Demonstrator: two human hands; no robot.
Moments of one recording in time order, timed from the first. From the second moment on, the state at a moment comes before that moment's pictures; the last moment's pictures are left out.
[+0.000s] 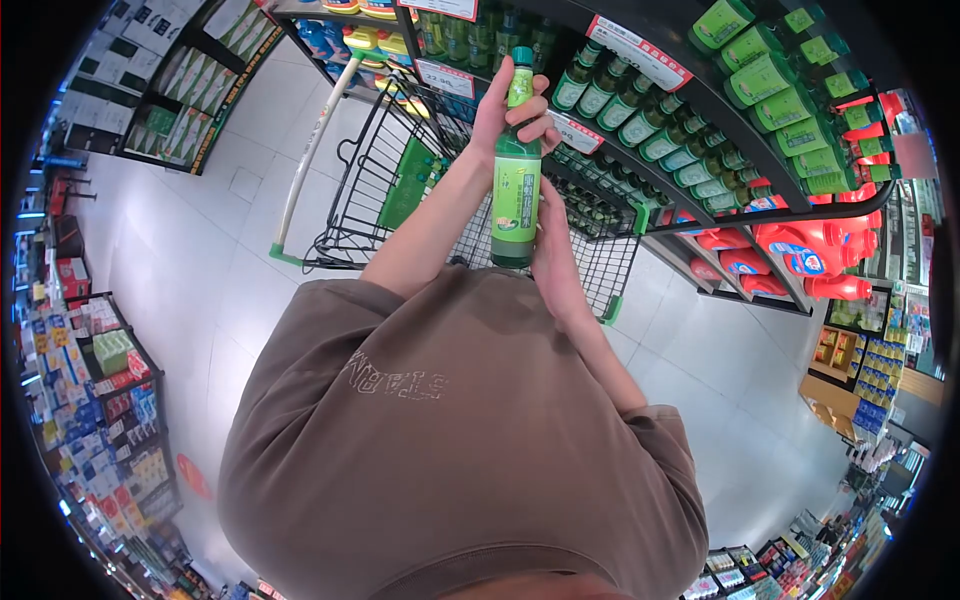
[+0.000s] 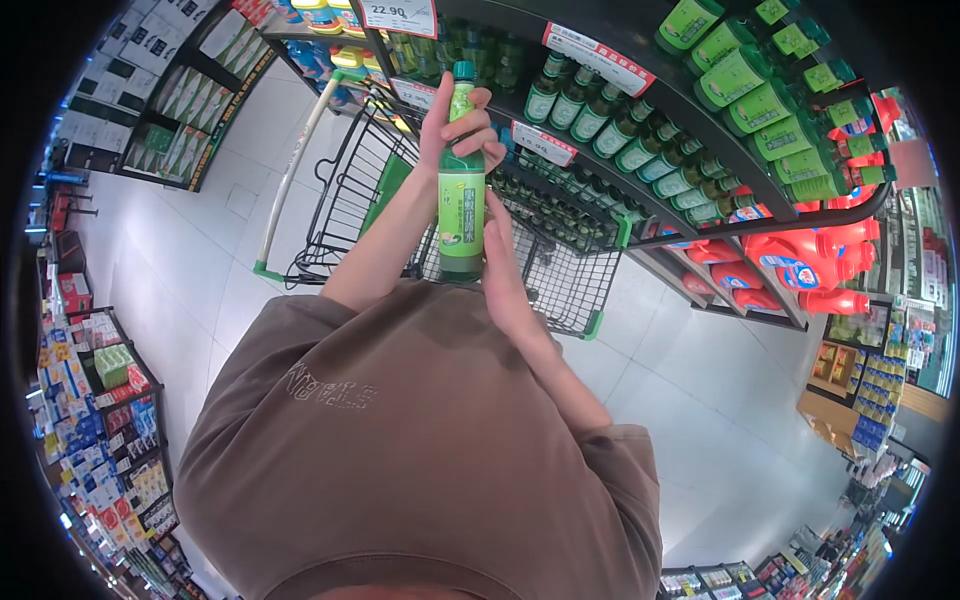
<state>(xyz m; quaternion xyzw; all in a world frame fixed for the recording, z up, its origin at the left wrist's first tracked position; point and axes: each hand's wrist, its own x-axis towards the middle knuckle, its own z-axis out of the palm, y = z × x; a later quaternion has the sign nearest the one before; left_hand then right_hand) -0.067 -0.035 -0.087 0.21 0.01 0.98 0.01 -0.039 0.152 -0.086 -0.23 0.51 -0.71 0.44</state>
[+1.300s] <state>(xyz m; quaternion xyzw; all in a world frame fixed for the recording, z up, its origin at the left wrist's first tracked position) -0.165 -0.004 0.139 0.01 0.79 0.55 -0.27 -0.091 0.205 -0.145 -0.23 0.71 -0.65 0.13</state>
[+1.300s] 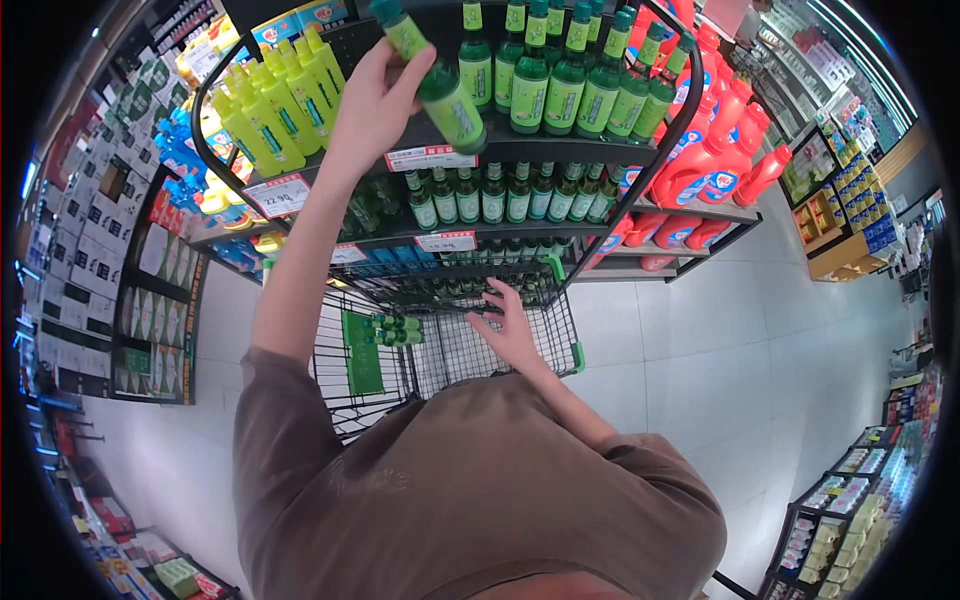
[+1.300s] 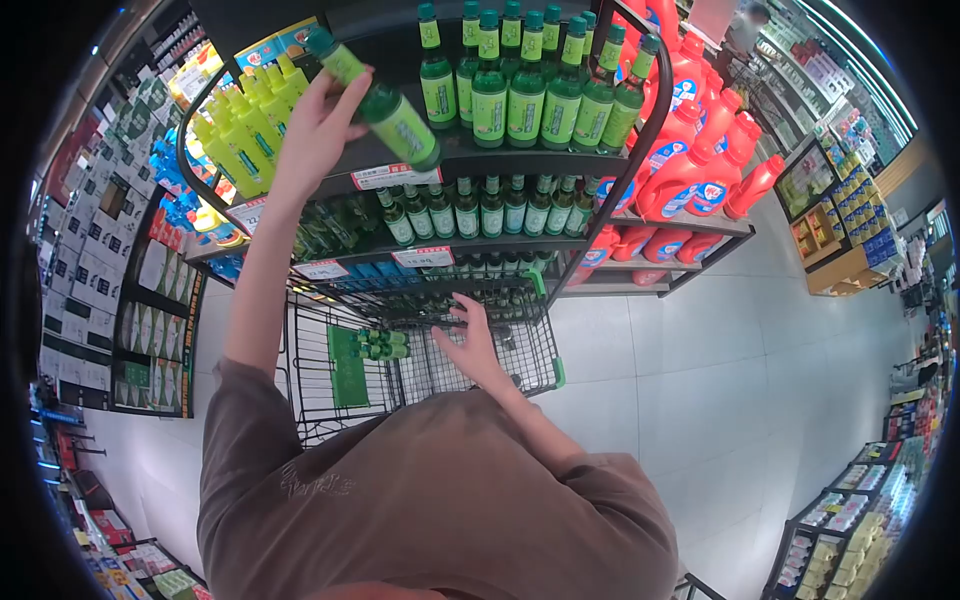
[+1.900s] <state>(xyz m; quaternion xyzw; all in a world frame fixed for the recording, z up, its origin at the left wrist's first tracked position) -0.304 -0.026 0.088 0.04 0.90 0.34 -0.29 -0.100 0.215 -0.168 -0.20 0.67 -0.70 0.17</state>
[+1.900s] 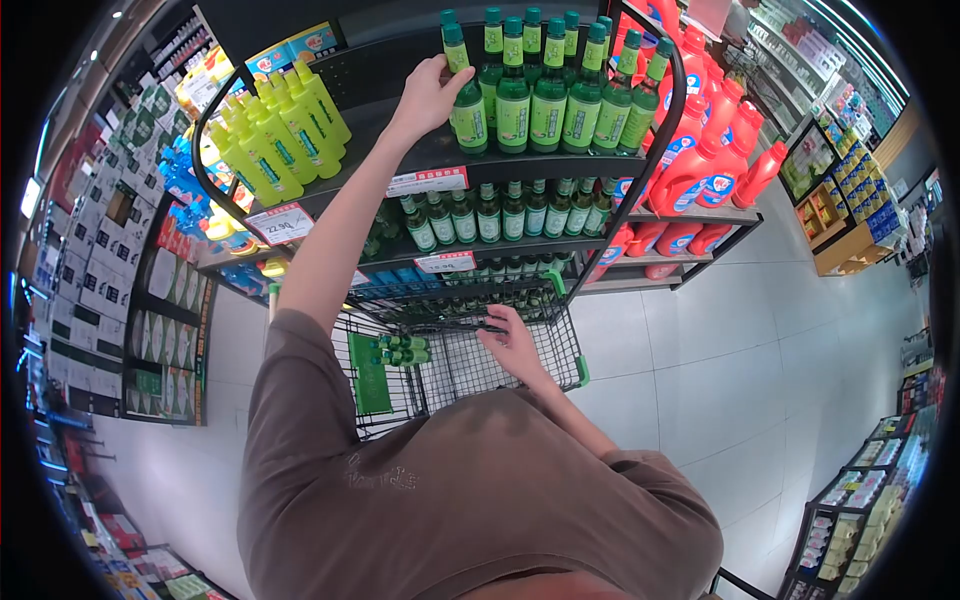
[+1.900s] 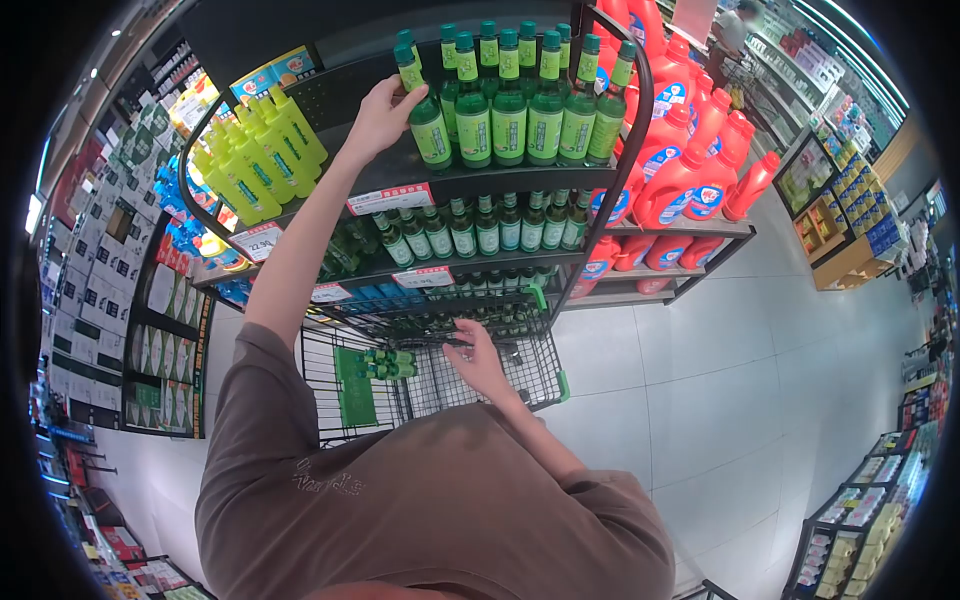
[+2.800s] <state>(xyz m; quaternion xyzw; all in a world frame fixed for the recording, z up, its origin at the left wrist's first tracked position) -0.201 -0.009 0.073 0.00 0.77 0.49 -0.41 -0.097 0.216 -0.233 -0.20 0.71 -0.60 0.30</state>
